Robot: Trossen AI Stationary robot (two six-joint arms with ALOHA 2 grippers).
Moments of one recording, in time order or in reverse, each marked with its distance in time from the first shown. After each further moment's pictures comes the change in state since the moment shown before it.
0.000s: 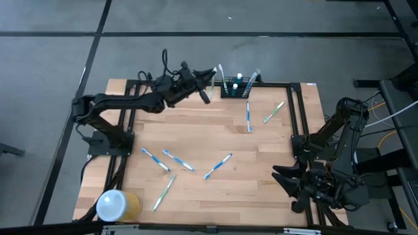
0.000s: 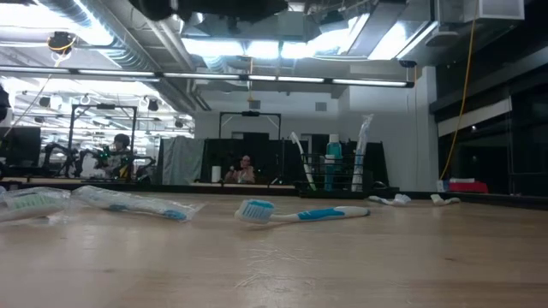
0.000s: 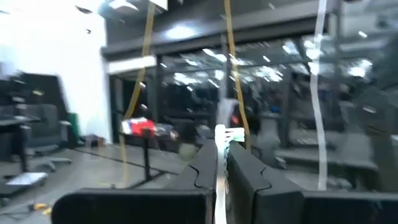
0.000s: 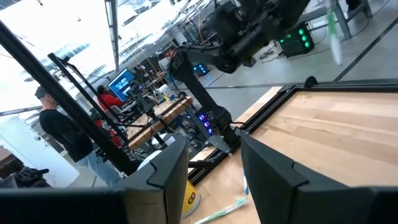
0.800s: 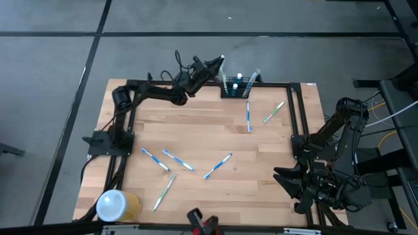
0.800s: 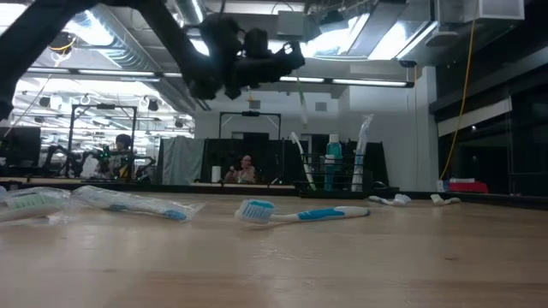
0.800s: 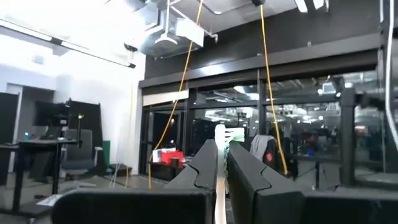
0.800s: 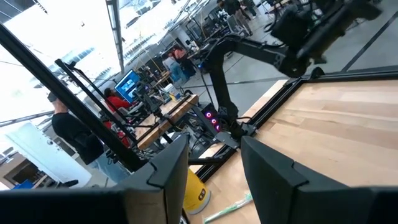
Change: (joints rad) left arm 0.194 0.523 0.167 0.541 0.059 -0.033; right arm 0.019 0.000 0.000 0.002 0.000 0.056
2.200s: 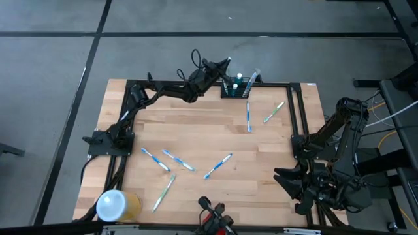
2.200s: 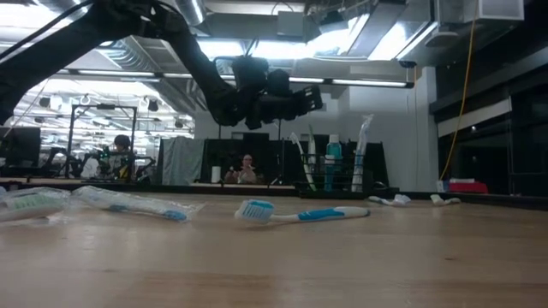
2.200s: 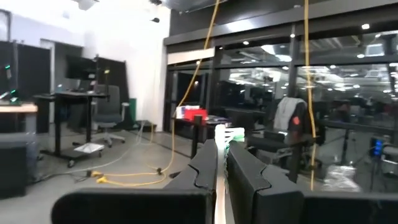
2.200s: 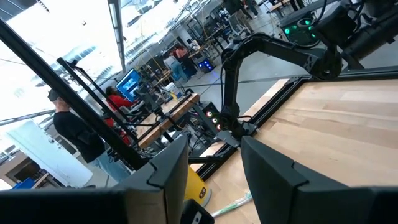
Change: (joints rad) left arm 0.036 0.254 0.224 -0.150 -0.096 -0.065; right arm 0.006 0.000 0.000 -0.021 0.000 0.018
